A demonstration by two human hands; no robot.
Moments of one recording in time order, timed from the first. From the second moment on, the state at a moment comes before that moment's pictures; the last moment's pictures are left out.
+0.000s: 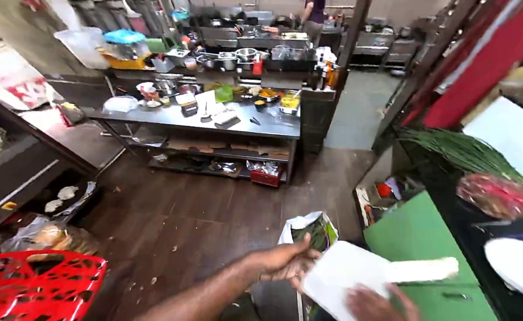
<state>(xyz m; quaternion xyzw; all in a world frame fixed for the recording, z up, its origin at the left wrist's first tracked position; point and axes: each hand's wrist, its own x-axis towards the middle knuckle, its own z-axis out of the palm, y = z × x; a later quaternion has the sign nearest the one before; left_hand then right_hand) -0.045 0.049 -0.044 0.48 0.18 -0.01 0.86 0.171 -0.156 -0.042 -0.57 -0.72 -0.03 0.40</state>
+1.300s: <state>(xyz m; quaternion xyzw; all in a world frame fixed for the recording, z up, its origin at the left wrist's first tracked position) -0.254 0.958 -0.245 0.37 0.73 0.31 0.48 -0.005 1.099 -0.240 -0.29 -0.93 0.22 -0.02</state>
